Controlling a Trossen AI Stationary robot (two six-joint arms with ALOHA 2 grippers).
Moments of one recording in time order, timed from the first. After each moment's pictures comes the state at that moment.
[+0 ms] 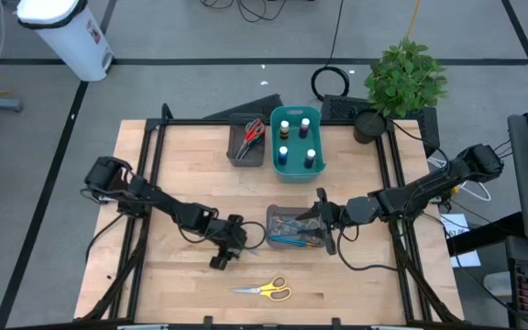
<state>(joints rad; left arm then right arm) -0.31 1.72 0.78 0.01 0.13 -0.06 0.35 1.19 0.60 0.33 0.21 0.17</state>
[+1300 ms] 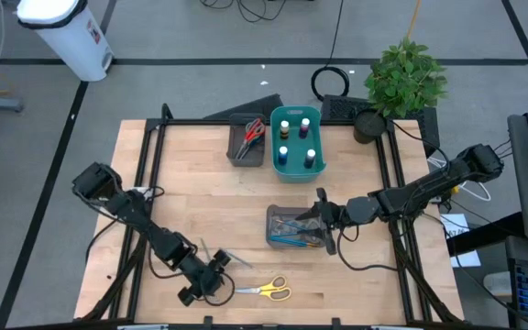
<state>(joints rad) -0.69 1.68 0.78 0.02 0.07 0.04 0.35 1.19 0.60 0.33 0.21 0.17</state>
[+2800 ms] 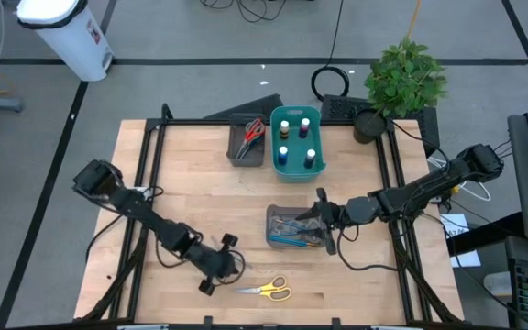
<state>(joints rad) -0.58 1.67 0.78 0.12 -0.10 -0.08 0.35 1.19 0.60 0.33 0.21 0.17</state>
